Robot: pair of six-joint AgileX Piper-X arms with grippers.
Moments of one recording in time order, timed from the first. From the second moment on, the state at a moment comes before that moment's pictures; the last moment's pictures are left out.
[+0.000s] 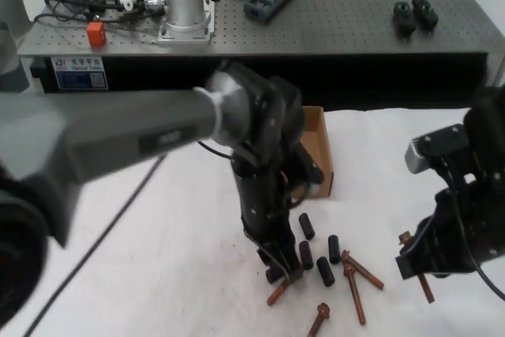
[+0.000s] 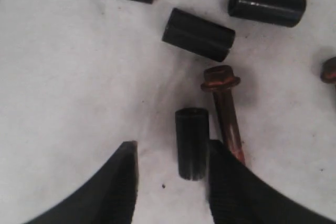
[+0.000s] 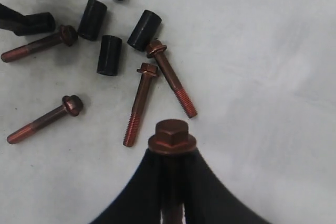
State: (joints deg) left arm -40.9 118.5 -88.8 55.8 8.1 23.9; right arm 4.3 66.0 -40.1 43.7 -7.9 -10.7
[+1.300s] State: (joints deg) left arm -36.6 77.2 -49.8 10.9 28.3 0.3; right arm 8.7 54.7 -30.0 -5.0 -27.8 26.3
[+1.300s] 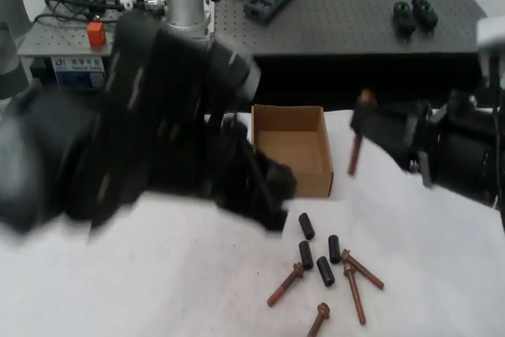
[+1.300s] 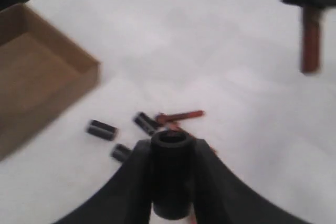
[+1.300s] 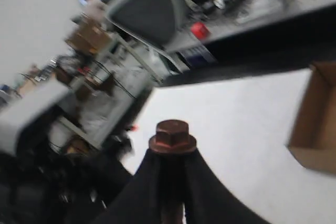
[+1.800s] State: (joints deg) left arm -36.7 70.0 -37.6 -12.5 46.8 -8.7; right arm 20.0 56.1 -28.8 -21.7 -28.4 34.5
